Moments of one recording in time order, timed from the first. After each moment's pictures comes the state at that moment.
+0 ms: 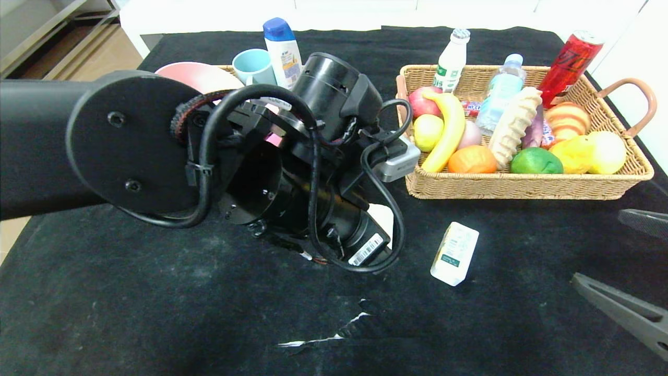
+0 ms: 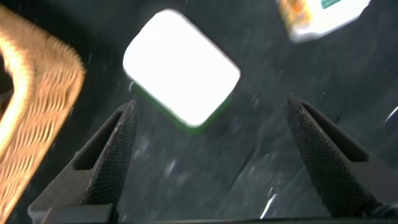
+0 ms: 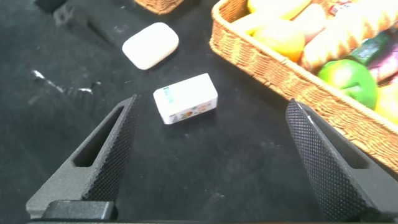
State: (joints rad) left arm -0.82 1.86 -1.71 0.56 0.16 0.28; right arm 0.42 0.96 -0.51 -0.39 0.19 -0.27
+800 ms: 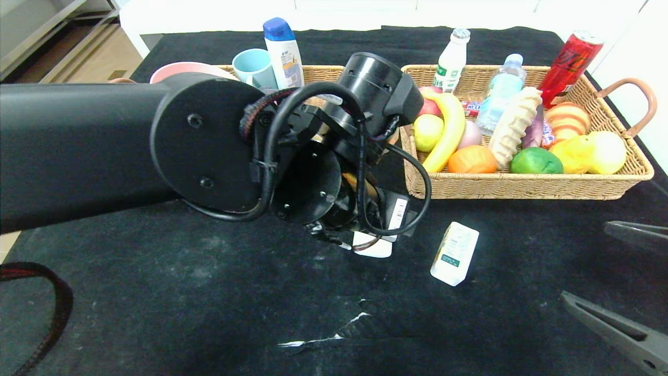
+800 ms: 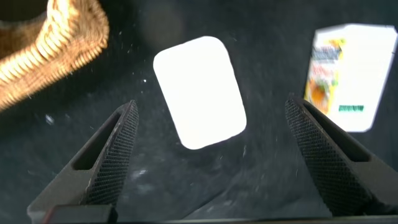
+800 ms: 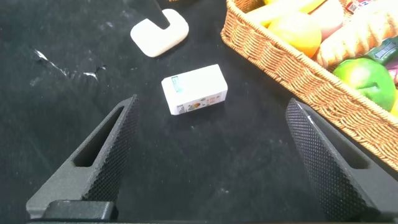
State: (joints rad) left arm -0.88 1.98 -1.85 0.57 0.39 -0.26; right arm 0.45 0.97 -0.48 -0.40 0.18 -0.32
